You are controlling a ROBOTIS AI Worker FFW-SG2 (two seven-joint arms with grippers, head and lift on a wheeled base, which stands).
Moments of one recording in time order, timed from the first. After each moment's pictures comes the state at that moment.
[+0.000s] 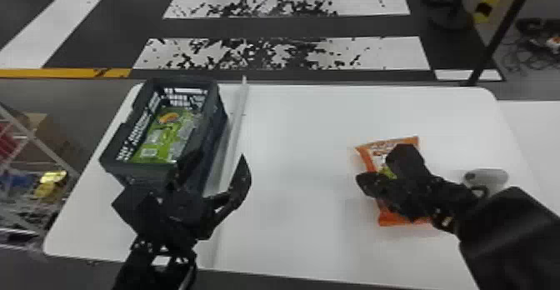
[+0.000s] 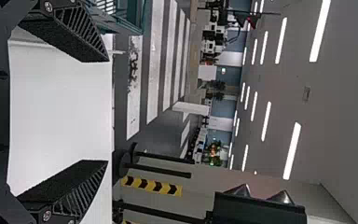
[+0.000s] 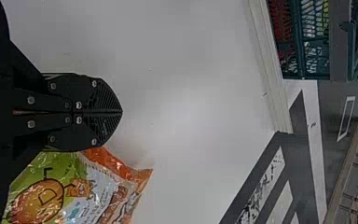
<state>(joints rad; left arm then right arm) 0.55 0.31 -0.11 -1.93 0.30 -0.15 -0.06 0.03 -0.29 0.33 -1.57 0.21 0.45 0.54</state>
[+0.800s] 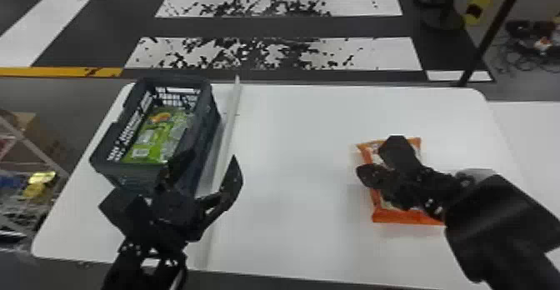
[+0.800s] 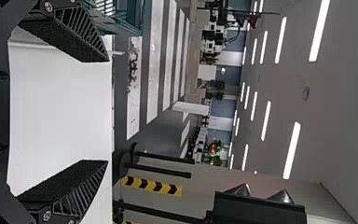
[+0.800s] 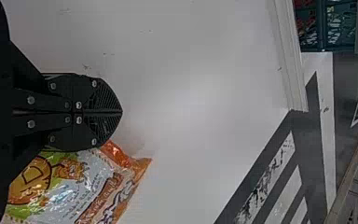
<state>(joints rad) 0.56 0.31 -0.11 -1.94 0.30 -0.15 -0.06 -0.04 -0.28 0.33 -1.47 0.23 0.45 0.49</state>
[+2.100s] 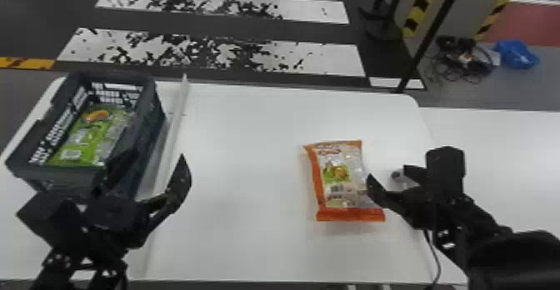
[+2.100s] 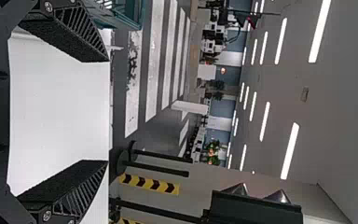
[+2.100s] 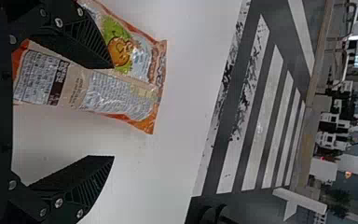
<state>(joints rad) 0.56 0.30 -0.13 -1.97 0.30 -0.14 -0.04 0.36 -0.25 -0.08 -1.98 -0.01 0.65 0.23</state>
